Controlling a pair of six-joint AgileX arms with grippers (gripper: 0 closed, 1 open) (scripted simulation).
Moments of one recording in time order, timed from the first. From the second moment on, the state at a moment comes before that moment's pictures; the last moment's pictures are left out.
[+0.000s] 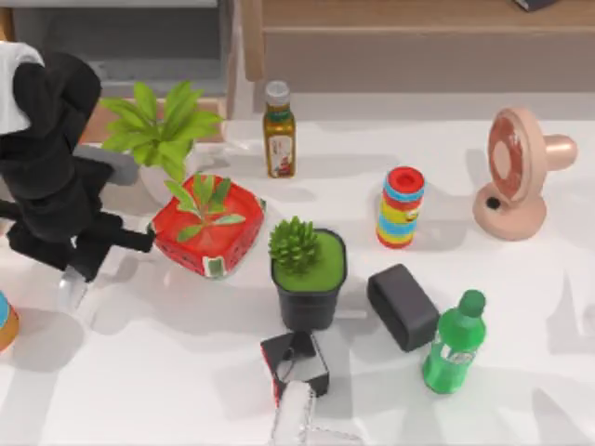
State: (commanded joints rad) left arm -0.17 1.90 1.24 -0.91 0.00 0.12; right arm 0.00 0.00 0.00 0.00 0.00 0.00
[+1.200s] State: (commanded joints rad) left arm 0.10 1.94 1.87 -1.24 0.18 0.13; right arm 0.00 0.00 0.00 0.00 0.00 0.00
